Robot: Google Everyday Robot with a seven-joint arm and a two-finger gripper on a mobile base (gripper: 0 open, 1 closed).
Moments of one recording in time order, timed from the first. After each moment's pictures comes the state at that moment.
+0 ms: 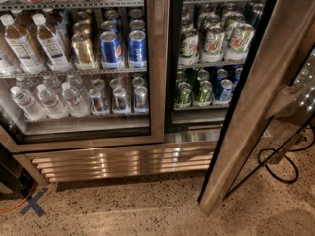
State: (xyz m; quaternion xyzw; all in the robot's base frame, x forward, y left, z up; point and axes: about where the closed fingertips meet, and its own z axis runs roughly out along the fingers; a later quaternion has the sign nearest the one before) arm 0.152 -0.402 1.260 -0.21 0.80 0.10 0.55
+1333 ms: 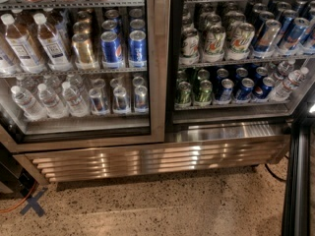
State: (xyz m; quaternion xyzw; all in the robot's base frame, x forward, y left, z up) arm 0.069 -0.452 1.314 -0.10 0.78 -0.06 0.61
